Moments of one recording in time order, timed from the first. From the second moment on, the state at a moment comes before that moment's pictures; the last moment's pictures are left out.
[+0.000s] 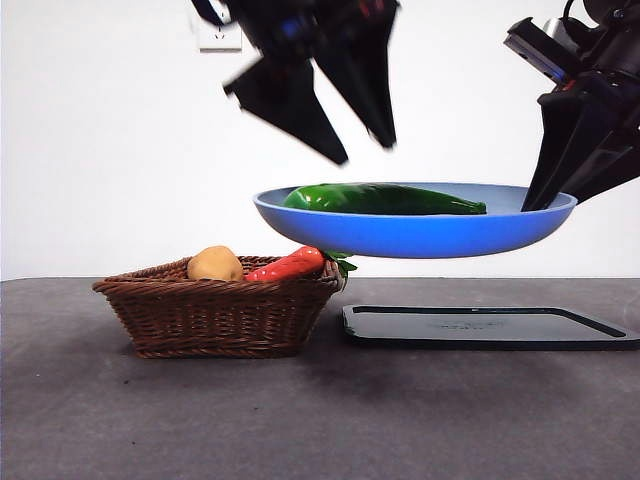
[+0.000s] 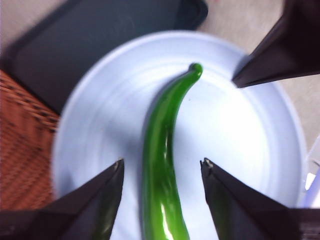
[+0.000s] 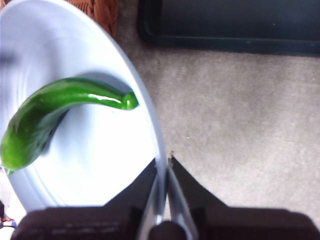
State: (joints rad) left arm -0.80 1.62 1.41 -0.69 0.12 -0.03; right arm 0.23 1.35 0.97 -0.75 -0.52 0.21
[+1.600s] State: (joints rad) left arm -0.80 1.12 1.41 -0.82 0.10 -0.03; right arm -0.05 1.91 1.23 -0.47 -0.46 0.35
